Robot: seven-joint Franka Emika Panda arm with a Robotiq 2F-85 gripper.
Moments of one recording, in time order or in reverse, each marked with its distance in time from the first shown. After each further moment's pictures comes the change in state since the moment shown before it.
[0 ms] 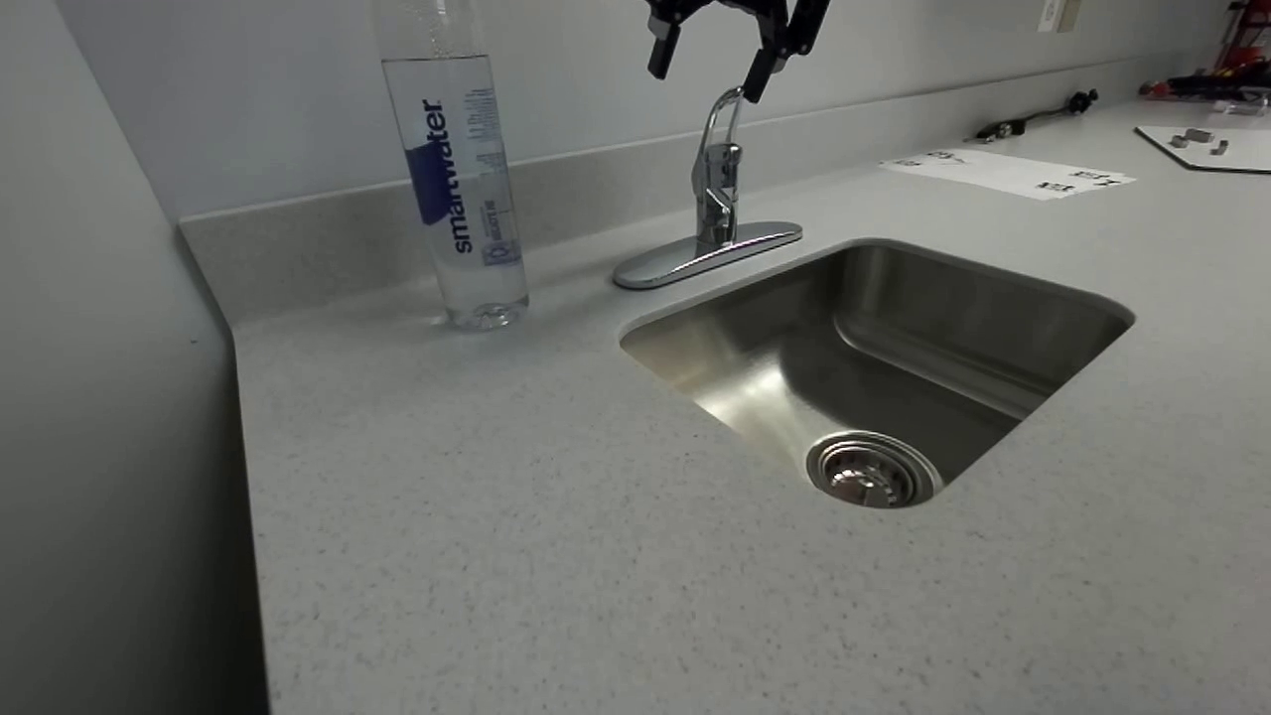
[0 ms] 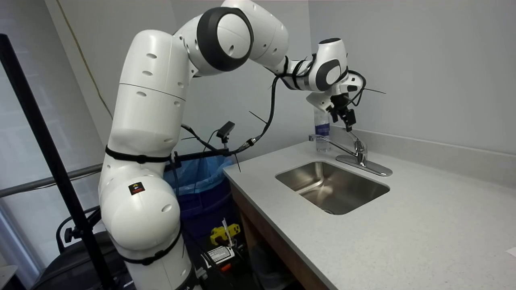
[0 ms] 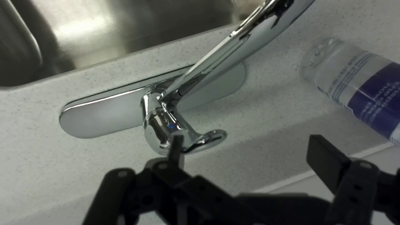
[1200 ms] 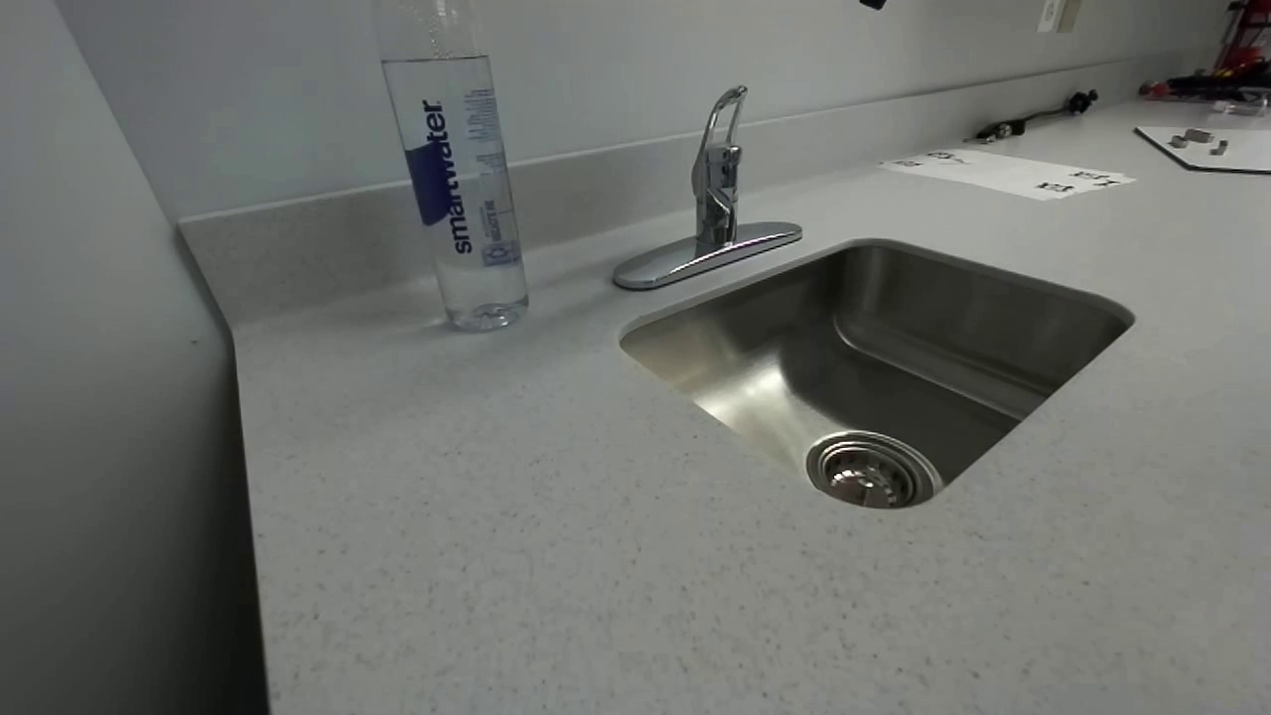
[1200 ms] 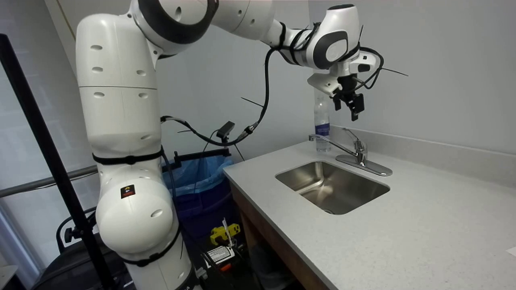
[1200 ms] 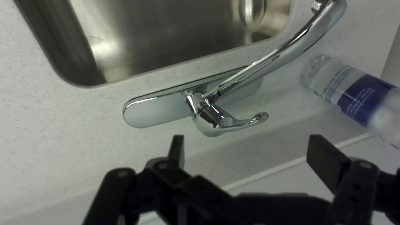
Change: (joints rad) arm -0.120 -0.268 0.000 -0.208 0.149 -0.103 -0.232
